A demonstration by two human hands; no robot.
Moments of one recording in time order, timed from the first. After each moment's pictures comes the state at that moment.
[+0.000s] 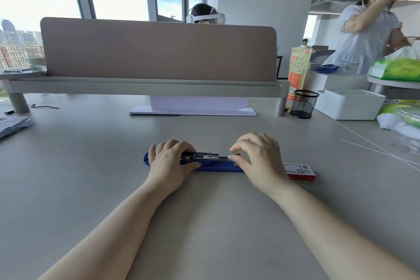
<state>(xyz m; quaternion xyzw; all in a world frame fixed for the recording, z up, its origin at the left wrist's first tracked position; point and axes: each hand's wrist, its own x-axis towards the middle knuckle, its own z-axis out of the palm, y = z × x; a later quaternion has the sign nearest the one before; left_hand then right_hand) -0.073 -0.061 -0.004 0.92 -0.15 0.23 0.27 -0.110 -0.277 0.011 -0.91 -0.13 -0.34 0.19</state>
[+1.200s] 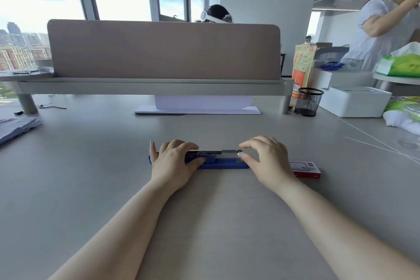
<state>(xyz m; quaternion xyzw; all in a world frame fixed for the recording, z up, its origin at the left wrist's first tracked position) -0.076 -0.059 -0.002 0.95 -0.10 0.20 0.23 -0.108 -0.281 0.005 -0.92 -0.07 -0.31 0.23</state>
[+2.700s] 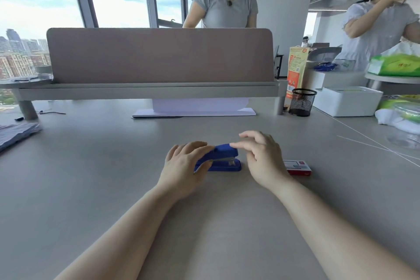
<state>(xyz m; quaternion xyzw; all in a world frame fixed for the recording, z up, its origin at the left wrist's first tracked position) -0.095 -0.076 -0.002 0.92 -0.26 0.20 0.23 -0.115 -0.285 0.008 -0.90 -0.11 -0.33 0.26</state>
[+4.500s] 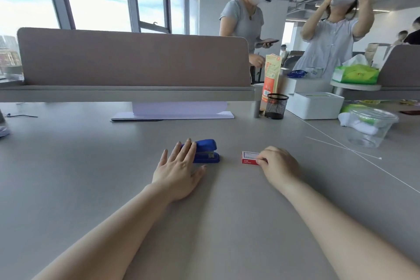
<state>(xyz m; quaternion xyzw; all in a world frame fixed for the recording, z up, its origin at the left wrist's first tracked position) -0.100 -0.111 -0.003 0.97 -0.22 0.09 0.10 -0.138 -0.369 0.000 -0.96 0.08 -0.24 0.14</state>
